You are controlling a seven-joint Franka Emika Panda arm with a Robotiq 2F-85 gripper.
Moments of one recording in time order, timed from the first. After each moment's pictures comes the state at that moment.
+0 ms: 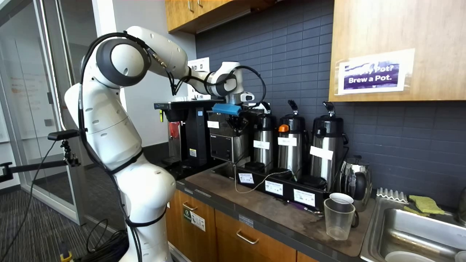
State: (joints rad) arm 0.02 -0.38 -0.01 -2.22 0.12 2.12 -0.11
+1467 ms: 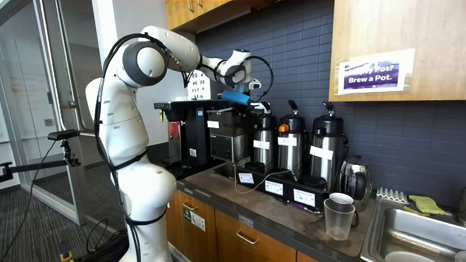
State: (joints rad) arm 0.05 -0.22 -0.05 -1.96 0.34 2.13 -0.27
